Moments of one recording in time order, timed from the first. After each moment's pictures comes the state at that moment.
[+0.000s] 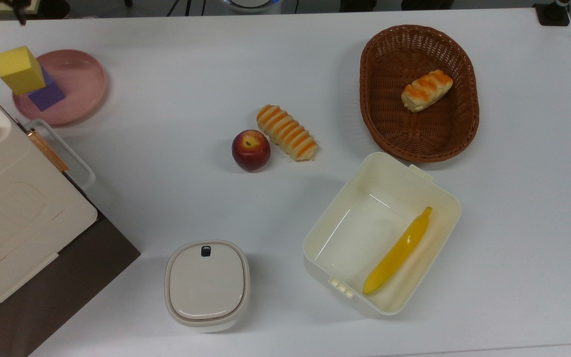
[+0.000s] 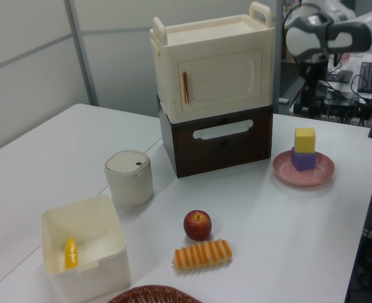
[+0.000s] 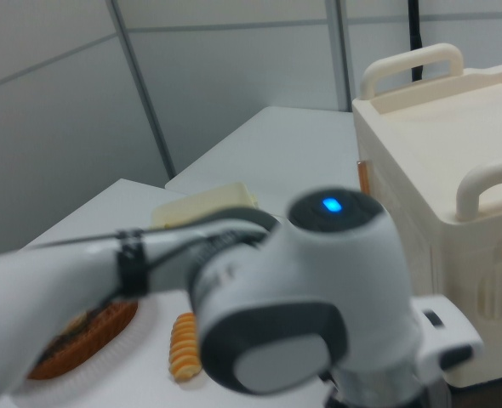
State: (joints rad) arm -0.49 0.18 -0.21 -1.66 -0.05 1.93 -0.81
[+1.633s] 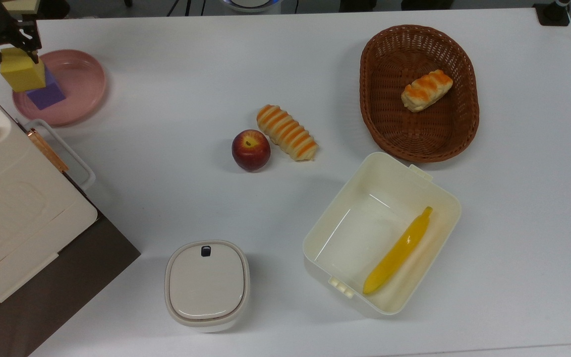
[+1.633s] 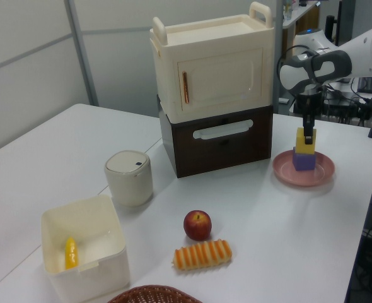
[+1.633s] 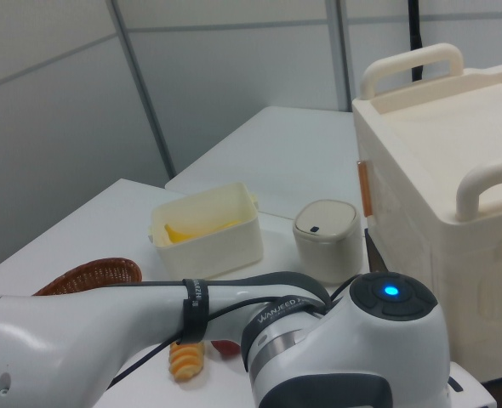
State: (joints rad) arm -0.52 0.32 -0.21 -1.70 -0.05 2.00 -0.99
